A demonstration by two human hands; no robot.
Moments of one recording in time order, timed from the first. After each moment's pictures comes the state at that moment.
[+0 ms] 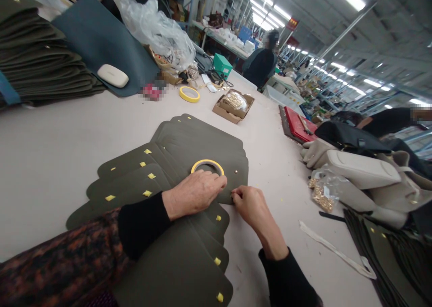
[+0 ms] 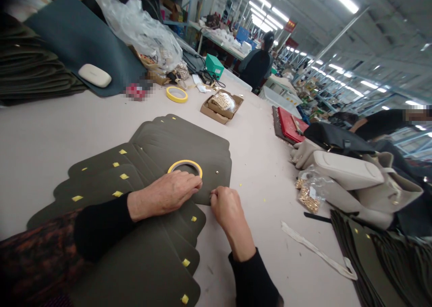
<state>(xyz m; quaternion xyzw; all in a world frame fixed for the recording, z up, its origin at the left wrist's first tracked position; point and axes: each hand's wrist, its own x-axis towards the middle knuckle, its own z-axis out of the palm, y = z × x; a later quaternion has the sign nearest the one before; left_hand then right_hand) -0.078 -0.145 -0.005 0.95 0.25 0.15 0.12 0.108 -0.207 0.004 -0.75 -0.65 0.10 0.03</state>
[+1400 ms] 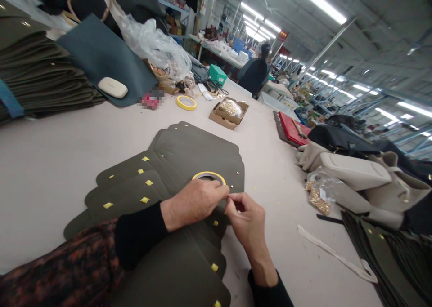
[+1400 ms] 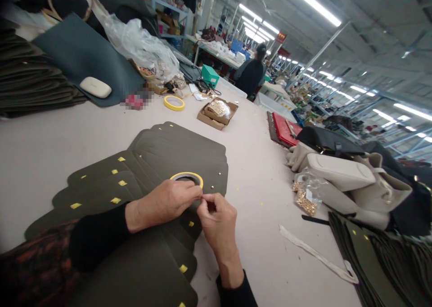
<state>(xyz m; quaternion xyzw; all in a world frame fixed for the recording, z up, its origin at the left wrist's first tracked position) -0.074 -0.153 0.002 0.94 0.21 0.24 0.11 0.080 -0.237 0.003 -0.68 -0.60 0.12 0.42</state>
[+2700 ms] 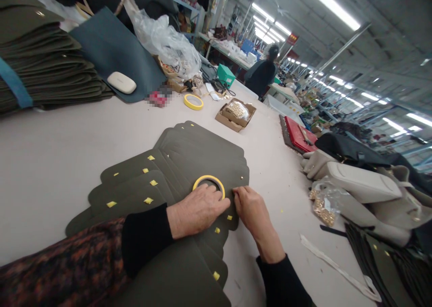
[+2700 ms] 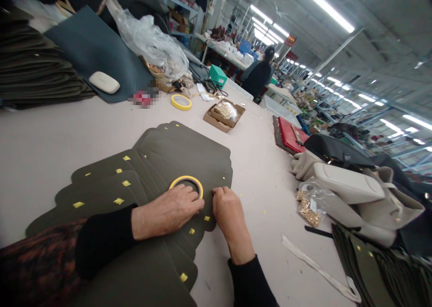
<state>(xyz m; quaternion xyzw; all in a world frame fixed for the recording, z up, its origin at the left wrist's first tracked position) -0.074 -0.160 -0.009 0.96 0.21 0.15 0.07 0.118 -0.196 -0.003 -0.67 -0.74 -0.04 0.06</state>
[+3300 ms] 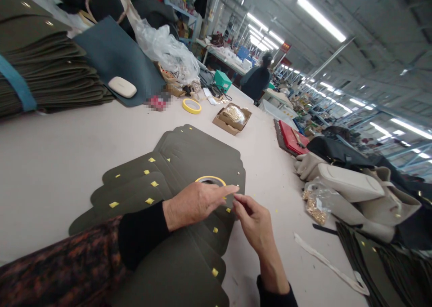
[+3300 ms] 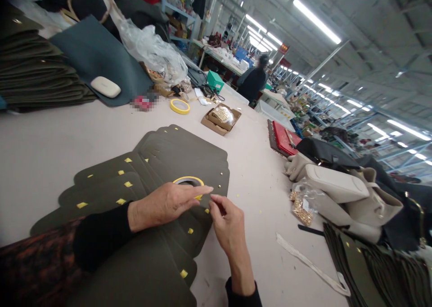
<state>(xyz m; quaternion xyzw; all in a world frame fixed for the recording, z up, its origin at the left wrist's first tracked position) -0.086 -0.149 0.001 0.91 0.20 0.28 0.21 0.103 -0.235 0.012 -0.69 -0.62 0.18 0.32</state>
